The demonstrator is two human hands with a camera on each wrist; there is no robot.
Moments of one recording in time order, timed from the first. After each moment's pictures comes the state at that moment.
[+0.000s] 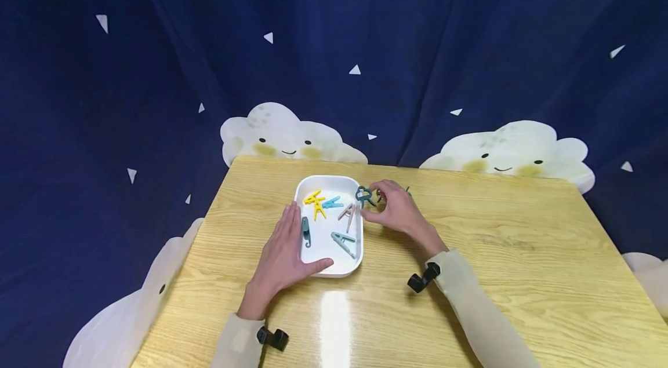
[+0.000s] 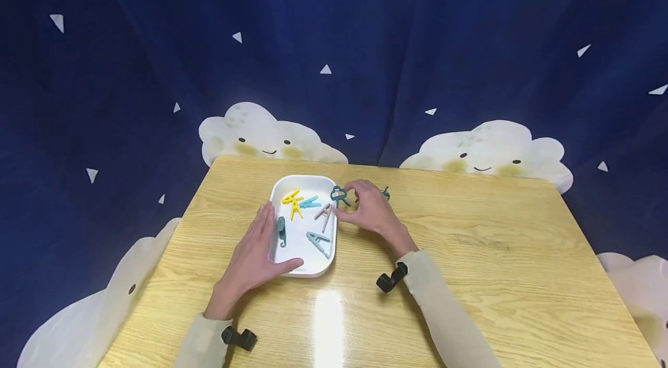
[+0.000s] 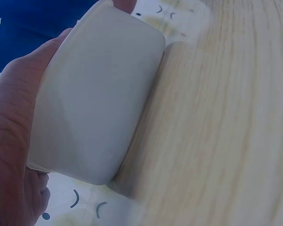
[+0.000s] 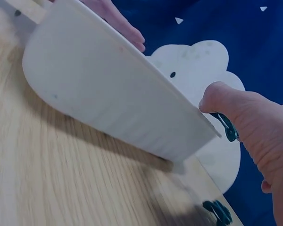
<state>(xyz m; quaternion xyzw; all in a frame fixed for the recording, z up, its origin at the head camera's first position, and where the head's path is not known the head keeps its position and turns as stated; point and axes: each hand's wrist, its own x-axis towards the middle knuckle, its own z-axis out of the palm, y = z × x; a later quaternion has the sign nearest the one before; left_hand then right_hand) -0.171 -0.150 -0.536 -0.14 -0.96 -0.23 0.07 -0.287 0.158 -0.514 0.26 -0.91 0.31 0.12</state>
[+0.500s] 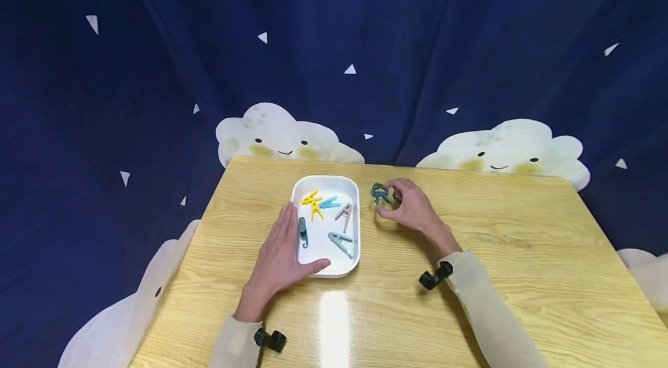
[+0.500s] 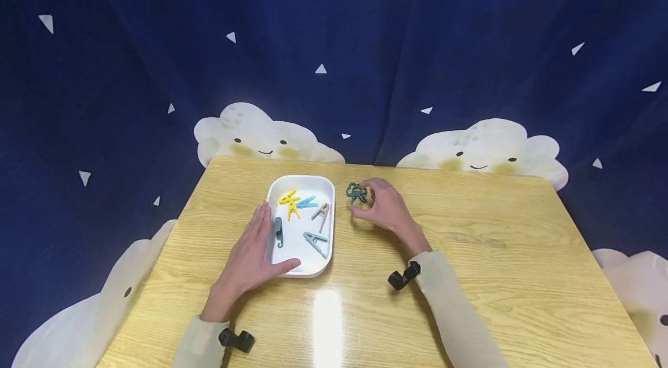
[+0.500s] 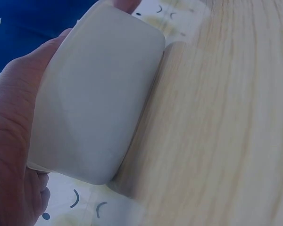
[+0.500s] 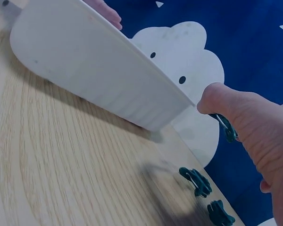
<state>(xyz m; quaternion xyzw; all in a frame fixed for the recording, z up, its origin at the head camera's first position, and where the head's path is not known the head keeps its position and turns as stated) -0.170 -0.149 -0.535 -0.14 -0.96 -0.23 0.07 -0.290 0.197 -0.519 0.23 -0.91 0.31 0.13</state>
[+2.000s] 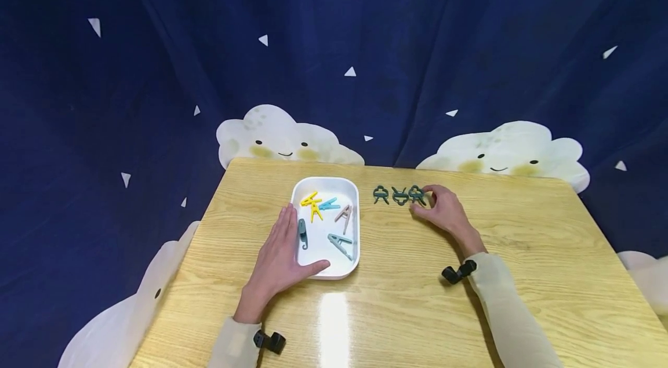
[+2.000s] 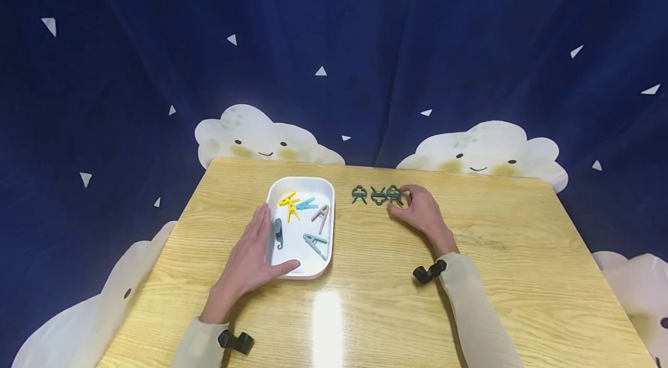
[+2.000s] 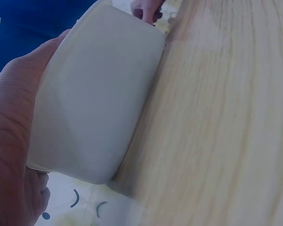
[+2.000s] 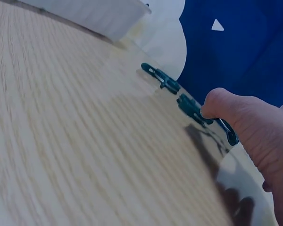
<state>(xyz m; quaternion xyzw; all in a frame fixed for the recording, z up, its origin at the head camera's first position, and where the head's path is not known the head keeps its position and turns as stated) -0.169 -0.150 -0.535 -0.14 -0.96 -0.23 0.07 -0.305 0.286 -0.558 0.12 -0.94 0.31 0.09</state>
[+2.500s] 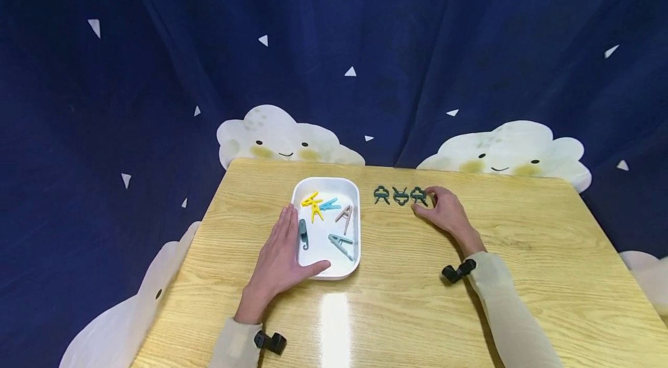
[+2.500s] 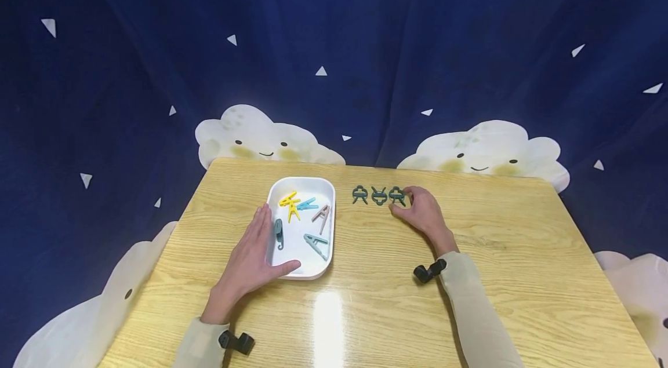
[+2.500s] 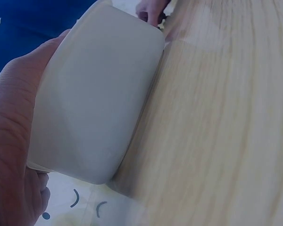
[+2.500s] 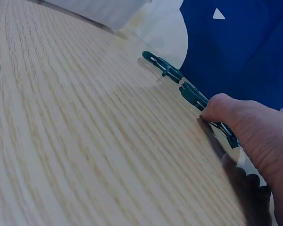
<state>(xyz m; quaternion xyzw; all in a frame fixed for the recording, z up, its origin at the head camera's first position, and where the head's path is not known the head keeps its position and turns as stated) -0.169 -0.150 -0.536 -0.14 -0.96 -0.23 0.07 -0.309 0.290 -0.567 0.10 -0.95 0.29 0.08</state>
